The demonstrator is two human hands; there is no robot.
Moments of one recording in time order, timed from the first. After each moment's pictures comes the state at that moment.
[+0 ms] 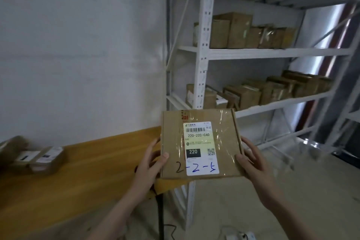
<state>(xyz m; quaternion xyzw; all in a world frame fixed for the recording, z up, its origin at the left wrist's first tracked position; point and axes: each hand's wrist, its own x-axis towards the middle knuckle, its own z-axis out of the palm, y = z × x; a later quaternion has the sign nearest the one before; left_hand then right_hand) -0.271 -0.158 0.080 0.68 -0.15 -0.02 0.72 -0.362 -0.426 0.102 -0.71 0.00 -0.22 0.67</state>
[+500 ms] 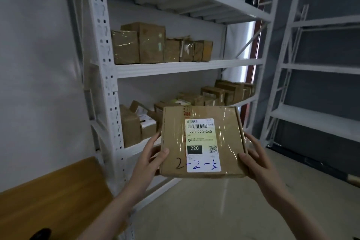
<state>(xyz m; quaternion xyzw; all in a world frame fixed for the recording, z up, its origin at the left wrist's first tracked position) -0.191 -0.440 0.129 0.64 -0.29 -0.11 0.70 -0.363 -0.672 0.146 -0.70 0.08 -0.29 0.64</state>
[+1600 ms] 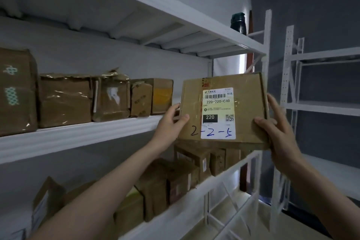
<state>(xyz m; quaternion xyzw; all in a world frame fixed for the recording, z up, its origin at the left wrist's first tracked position) 0.100 -0.918 0.317 0.66 -0.41 0.03 0.63 -0.079 -1.102 0.309 -0.66 -0.01 -0.45 0.61</state>
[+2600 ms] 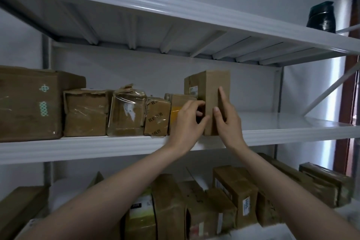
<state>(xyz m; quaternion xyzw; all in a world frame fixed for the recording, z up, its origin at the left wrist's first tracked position) 0.150 -0.966 0.361 0.74 -0.32 0.43 0.41 0.163 -1.105 0.356 -0.77 -0.18 -0.48 0.39</state>
